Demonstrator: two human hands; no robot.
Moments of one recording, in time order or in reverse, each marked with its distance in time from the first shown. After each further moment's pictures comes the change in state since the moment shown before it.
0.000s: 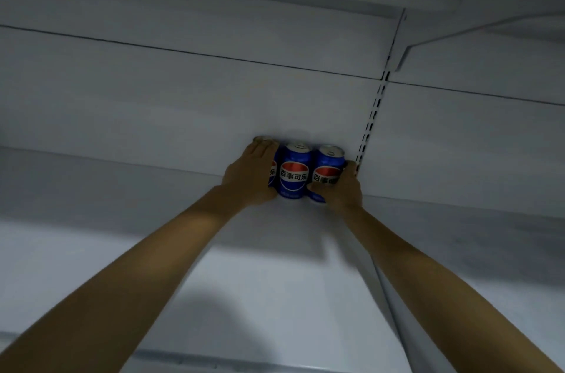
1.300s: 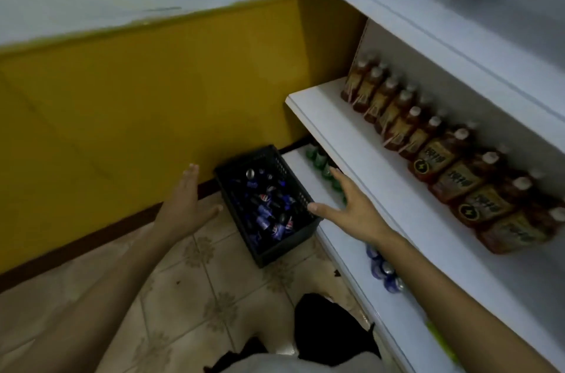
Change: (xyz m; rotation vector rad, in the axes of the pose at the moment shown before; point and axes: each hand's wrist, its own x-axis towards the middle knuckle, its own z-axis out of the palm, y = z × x) left_hand -0.849 -0.269 -0.095 -0.172 0.070 -1.356; right_hand -0.598 -0.199 0.335 -0.074 -1.447 -0.390
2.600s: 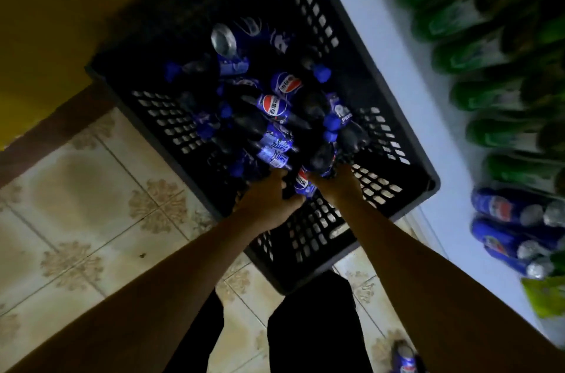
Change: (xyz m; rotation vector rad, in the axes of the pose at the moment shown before) left_hand 0.381 -0.196 0.470 -0.382 -0.835 -0.399; right_hand 0.440 0.431 0.349 0.047 -0.095 1.089
